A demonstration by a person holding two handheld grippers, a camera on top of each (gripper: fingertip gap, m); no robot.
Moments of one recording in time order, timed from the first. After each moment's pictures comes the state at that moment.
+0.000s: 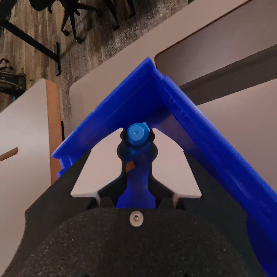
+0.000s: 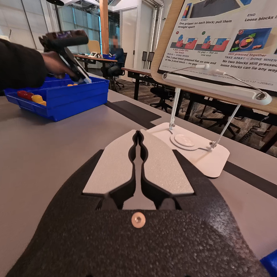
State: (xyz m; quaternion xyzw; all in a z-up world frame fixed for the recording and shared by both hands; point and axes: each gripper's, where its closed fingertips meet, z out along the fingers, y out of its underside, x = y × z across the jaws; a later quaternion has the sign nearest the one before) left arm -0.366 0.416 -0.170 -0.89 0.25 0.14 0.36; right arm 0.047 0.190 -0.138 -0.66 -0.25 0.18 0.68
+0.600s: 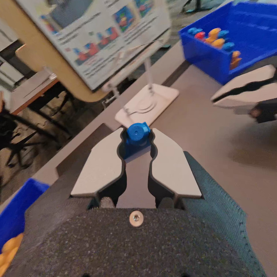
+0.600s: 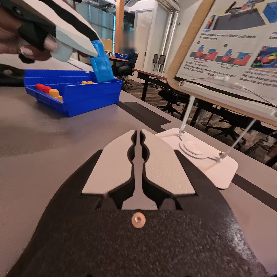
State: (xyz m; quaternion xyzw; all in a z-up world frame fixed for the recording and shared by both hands) left arm -0.105 0.212 -0.065 -0.70 0.45 -0.11 0.54; right arm 0.023 0.170 -0.134 -0.64 -0.31 0.18 0.68
